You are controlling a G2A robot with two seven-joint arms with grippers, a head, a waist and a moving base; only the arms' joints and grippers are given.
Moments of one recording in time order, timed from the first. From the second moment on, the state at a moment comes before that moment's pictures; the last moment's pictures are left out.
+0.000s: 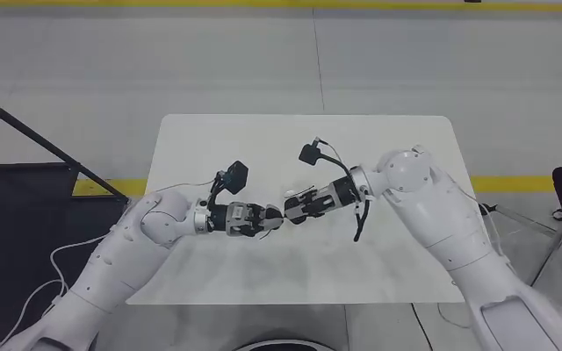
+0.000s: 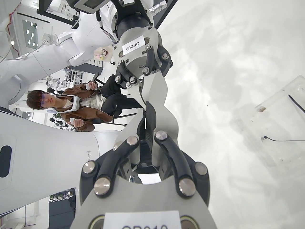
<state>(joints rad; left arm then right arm) 0.89 -0.96 -0.92 -1.40 0.16 -1.01 -0.61 -0.51 -1.19 0.80 -1.21 0.27 -0.44 1.38</state>
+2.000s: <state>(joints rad) 0.92 -1.08 -0.96 -1.34 0.39 -0.87 0.01 -0.69 -1.19 0.84 -1.27 0.07 -0.63 0.90</state>
